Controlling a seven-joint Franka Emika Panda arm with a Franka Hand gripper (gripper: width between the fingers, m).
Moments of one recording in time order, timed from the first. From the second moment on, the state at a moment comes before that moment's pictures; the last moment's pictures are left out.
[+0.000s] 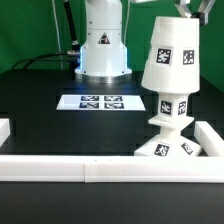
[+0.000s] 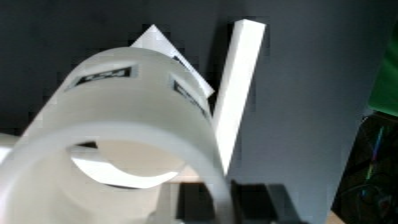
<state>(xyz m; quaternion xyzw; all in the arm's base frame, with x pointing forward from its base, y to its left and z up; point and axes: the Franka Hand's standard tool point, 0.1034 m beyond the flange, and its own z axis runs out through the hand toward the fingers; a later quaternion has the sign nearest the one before) 0.579 0.101 0.204 -0.99 -0.11 0.05 0.07</state>
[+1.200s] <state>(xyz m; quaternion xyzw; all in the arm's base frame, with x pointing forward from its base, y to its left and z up) 0.574 0.108 0.170 -0.99 -0.11 0.05 0.07</state>
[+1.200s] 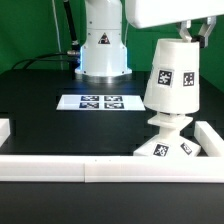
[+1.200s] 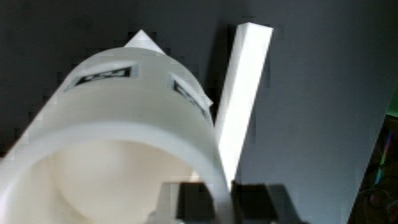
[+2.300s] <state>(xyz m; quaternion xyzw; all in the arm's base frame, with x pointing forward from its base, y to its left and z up) 0.566 0.107 0.173 -0.99 -0.09 0.05 0.06</state>
